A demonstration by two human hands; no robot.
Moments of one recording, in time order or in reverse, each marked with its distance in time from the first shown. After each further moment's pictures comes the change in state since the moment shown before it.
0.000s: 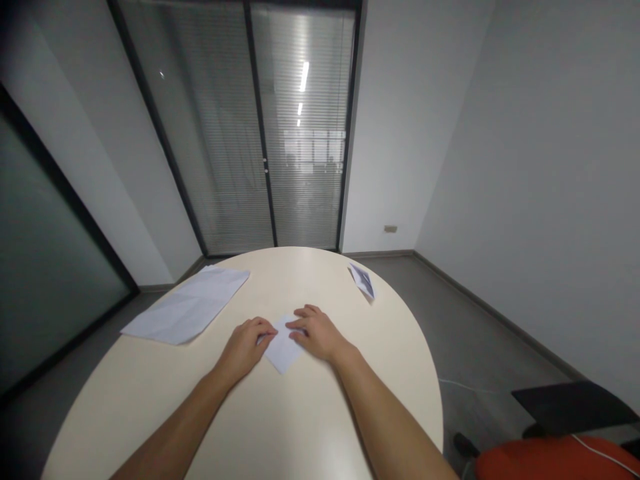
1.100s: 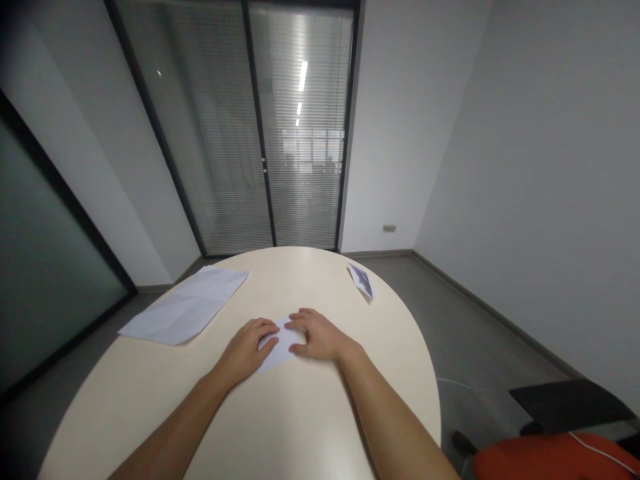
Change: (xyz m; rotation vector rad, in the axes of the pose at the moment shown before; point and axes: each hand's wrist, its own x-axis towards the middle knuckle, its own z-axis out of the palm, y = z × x) left_hand -0.003 0.003 0.003 -0.064 -0.008 0.061; right_hand -0.005 0.002 -0.005 0.115 -0.077 -0.044
